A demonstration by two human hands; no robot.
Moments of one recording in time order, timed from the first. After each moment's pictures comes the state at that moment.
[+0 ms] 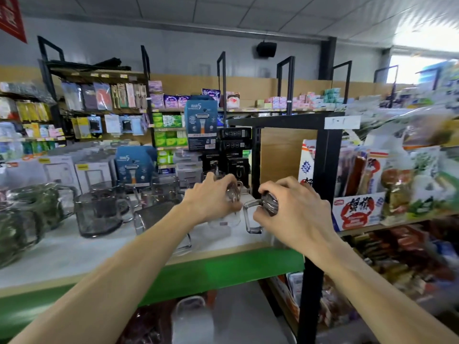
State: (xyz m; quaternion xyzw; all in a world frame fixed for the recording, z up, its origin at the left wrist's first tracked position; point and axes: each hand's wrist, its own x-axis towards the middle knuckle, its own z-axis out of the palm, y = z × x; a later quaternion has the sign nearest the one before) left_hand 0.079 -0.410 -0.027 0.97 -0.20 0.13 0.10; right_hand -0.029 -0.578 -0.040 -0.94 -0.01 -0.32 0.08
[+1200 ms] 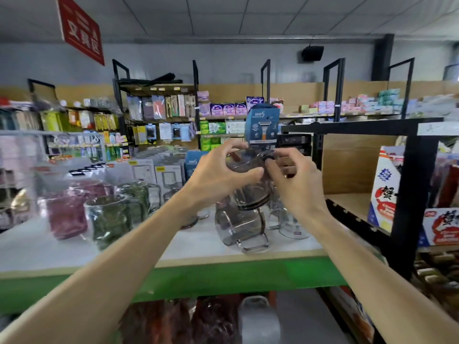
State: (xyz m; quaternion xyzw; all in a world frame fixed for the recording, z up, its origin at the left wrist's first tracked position) left_hand 0.007 -0.265 0.028 0.85 -0.24 0.25 0.40; right_hand 0.006 -0.440 -0.005 -0.75 -0.17 -0.42 0.49
